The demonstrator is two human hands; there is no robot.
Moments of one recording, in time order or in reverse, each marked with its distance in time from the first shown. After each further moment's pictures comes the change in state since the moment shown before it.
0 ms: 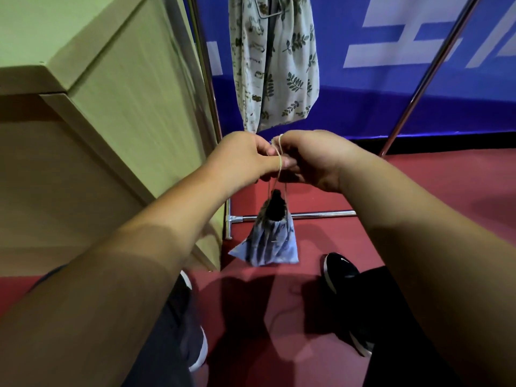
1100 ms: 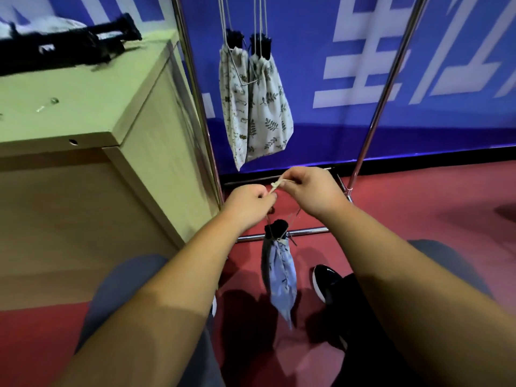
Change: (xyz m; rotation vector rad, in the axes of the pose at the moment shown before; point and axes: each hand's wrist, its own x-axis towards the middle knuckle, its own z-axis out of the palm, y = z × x) left_hand -0.032 0.003 0.043 0.196 0.060 -0.041; right_hand -0.063 0.030 -0.028 -0.774 0.417 -0.509
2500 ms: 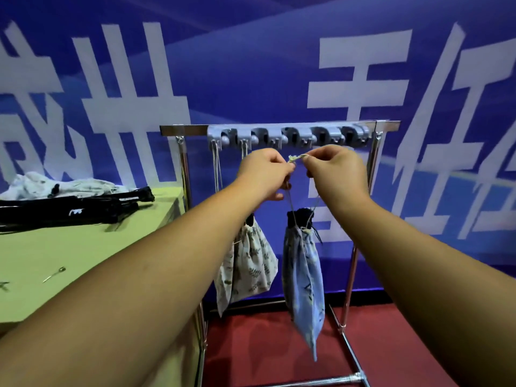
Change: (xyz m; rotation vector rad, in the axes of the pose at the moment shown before) left_hand 0.111 0.302 -0.199 -0.535 0.248 0.256; right_hand 0.141 -0.167 -0.253 0.255 0.577 -0.127
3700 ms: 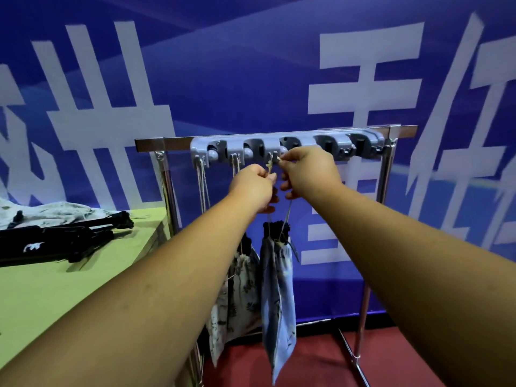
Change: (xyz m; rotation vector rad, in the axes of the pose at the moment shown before) left_hand 0.095 -0.044 0.011 0.016 0.060 -0.121; right_hand 0.097 0.018 0.076 -0.020 -0.229 0.110
